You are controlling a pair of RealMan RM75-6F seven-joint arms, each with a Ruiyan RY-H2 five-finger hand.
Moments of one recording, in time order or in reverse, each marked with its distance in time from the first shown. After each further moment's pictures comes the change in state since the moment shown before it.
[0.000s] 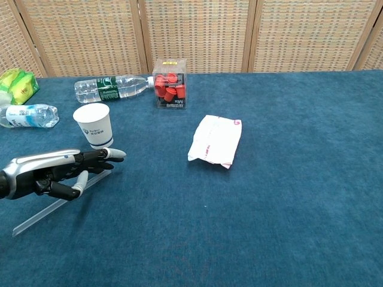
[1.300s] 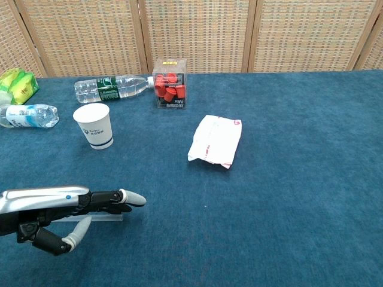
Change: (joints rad) left arm -0.095 0.083 0.189 -0.144 0.213 0.058 -0.074; right arm 0.001 -0.002 -0.003 -0.008 0.001 -0.001 -0.019
